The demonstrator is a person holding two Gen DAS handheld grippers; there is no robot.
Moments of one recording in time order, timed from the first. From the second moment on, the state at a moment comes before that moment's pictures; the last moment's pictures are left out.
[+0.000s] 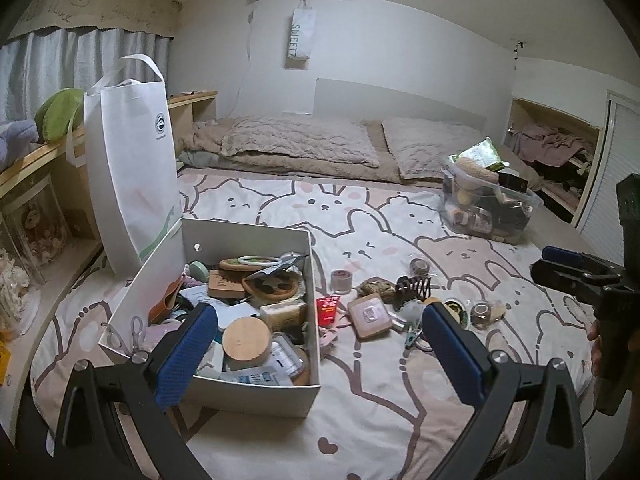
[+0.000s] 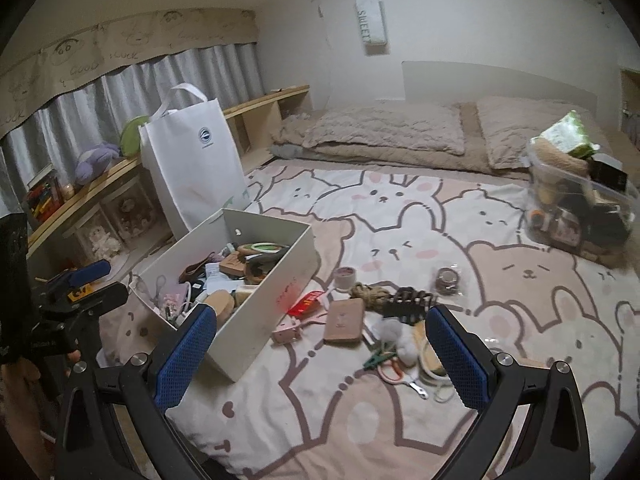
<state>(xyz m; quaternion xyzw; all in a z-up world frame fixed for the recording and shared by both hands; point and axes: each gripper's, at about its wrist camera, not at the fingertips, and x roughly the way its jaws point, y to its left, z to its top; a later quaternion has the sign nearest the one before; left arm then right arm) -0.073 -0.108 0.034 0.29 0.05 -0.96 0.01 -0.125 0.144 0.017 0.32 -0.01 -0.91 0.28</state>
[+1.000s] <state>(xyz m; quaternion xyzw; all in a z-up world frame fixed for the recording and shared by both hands) -0.092 -0.030 0.016 0.31 0.03 -0.95 -0.05 -0.102 0.257 -0.009 0.33 -0.04 -0.93 0.19</state>
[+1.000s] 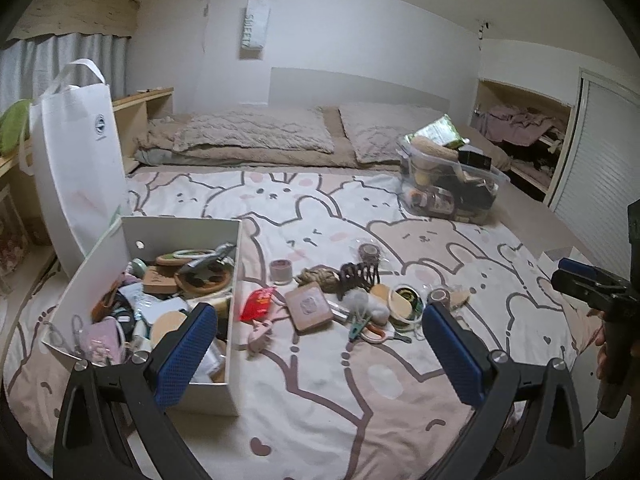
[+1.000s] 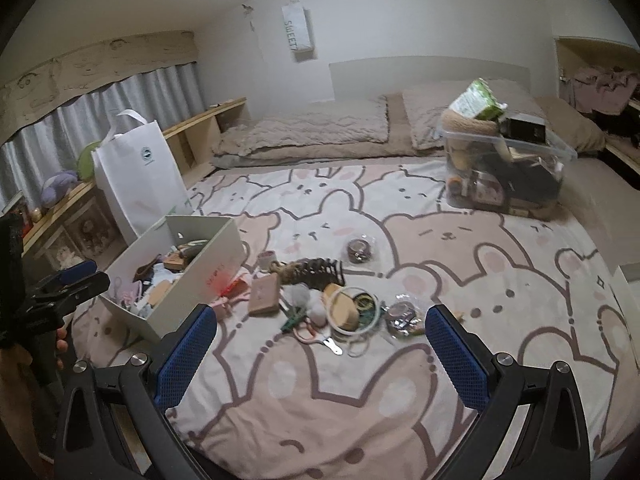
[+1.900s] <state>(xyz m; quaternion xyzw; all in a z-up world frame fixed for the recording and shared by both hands) -0.157 0.028 -0.102 0.43 0.05 -0.90 -0.08 -0.140 0.290 -0.131 0.47 -0.04 -0.87 0.13</state>
